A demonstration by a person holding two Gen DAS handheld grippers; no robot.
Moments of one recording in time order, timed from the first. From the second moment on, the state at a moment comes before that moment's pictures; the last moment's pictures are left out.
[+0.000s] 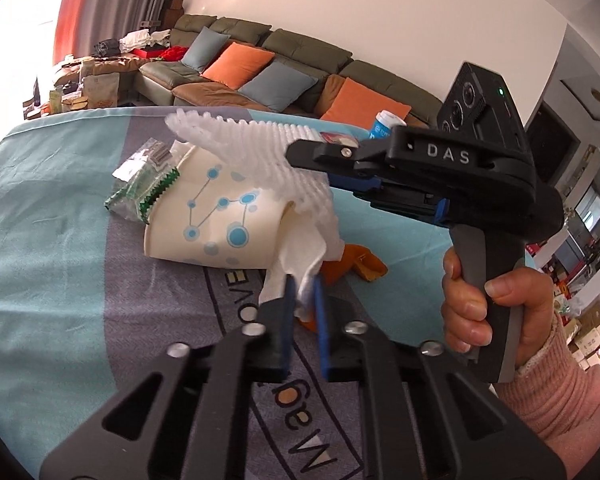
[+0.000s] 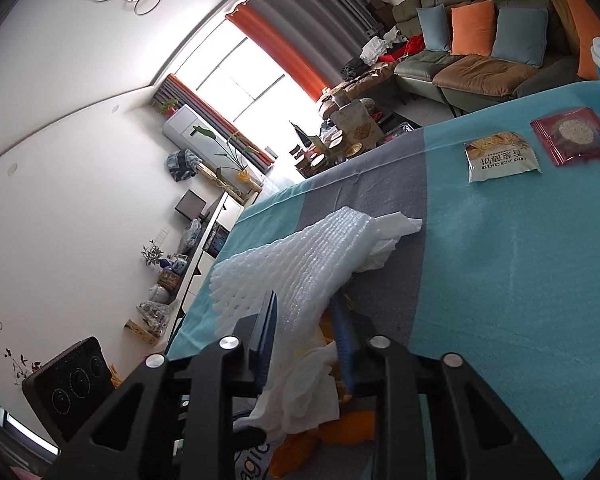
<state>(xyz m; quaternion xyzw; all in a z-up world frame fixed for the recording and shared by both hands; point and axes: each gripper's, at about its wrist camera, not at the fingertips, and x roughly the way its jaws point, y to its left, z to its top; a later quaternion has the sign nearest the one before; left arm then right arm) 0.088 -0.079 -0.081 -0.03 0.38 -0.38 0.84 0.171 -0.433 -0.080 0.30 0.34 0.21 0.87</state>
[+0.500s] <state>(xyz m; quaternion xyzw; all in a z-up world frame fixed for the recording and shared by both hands) 0.060 -0.030 -0.059 -0.03 0.33 -0.37 0.87 0.144 -0.436 -0.043 0.28 0.28 0.23 0.89</state>
